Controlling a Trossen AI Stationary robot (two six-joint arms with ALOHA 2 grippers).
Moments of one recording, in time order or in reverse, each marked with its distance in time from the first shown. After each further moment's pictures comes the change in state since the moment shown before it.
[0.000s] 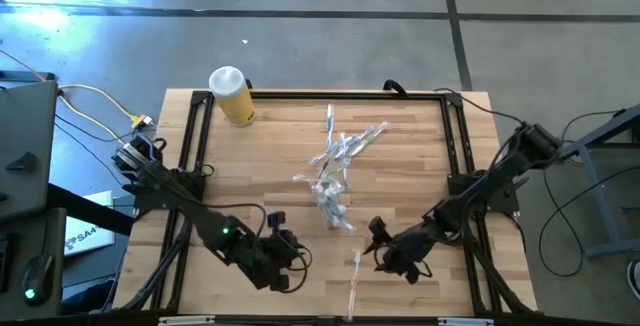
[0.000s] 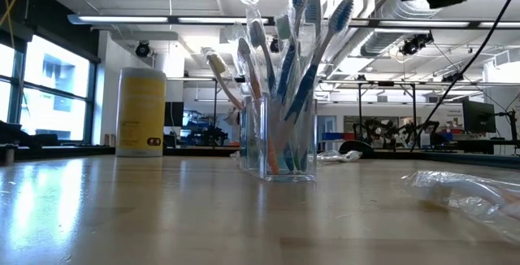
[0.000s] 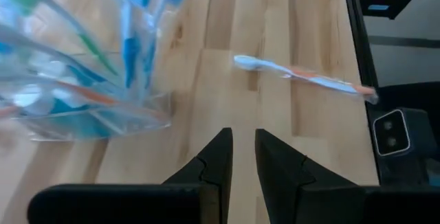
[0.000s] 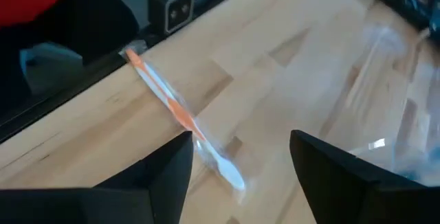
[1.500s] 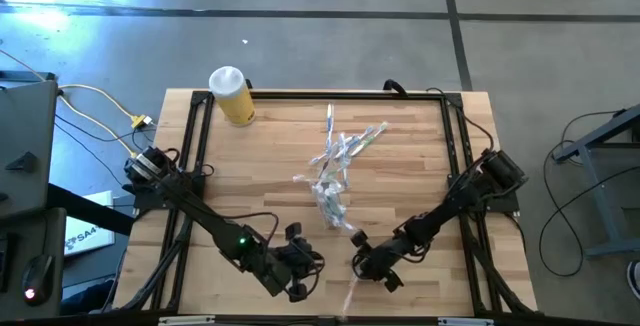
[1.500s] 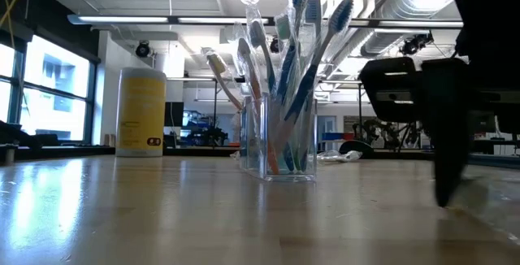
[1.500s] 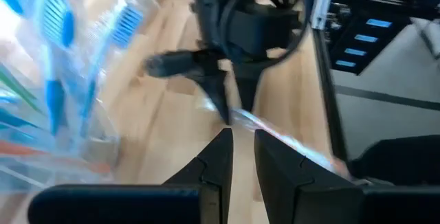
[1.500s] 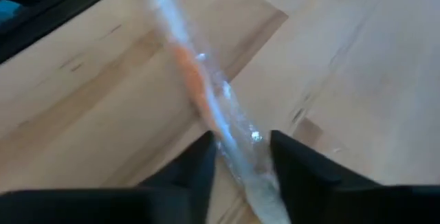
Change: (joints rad) left arm 0.016 0.133 0.000 0.338 -0.012 0.010; right arm -0.063 0.433 0.004 0.237 -0.090 0.062
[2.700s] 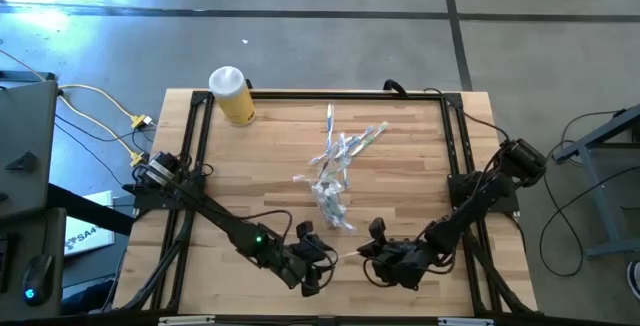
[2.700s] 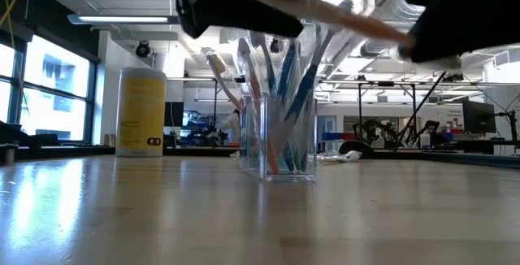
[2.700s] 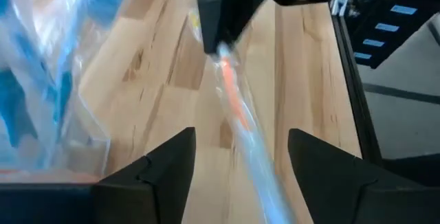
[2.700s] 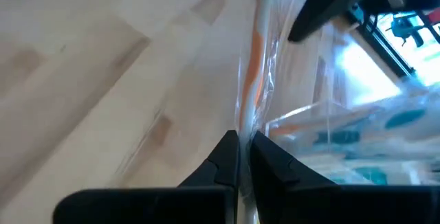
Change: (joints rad) left arm 0.069 0.104 0.000 0.107 0.062 0.040; right arm 0.151 -0.227 0.080 -0.257 0.568 0.006
